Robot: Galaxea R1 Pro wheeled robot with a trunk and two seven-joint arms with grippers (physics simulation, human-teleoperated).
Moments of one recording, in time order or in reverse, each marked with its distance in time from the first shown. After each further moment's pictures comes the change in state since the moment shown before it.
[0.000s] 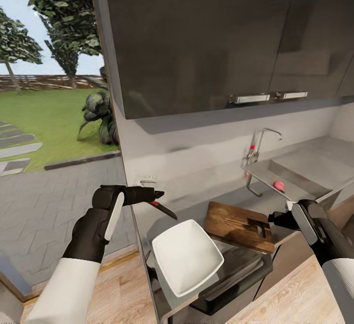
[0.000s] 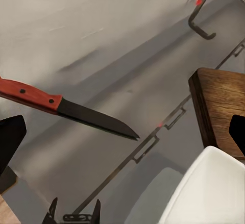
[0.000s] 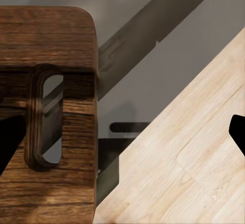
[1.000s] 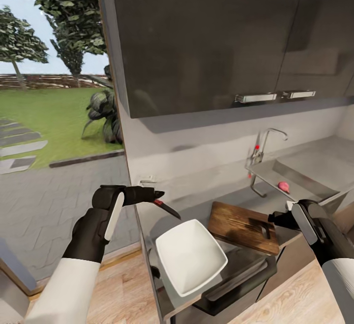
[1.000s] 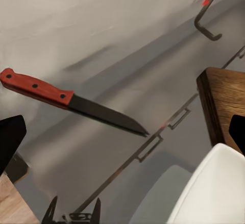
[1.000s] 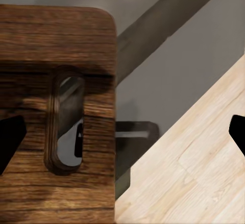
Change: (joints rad) left arm 0.000 0.000 0.000 0.000 0.000 -0.001 0.000; right arm 0.000 0.000 0.000 0.000 0.000 0.000 0.000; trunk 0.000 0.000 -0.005
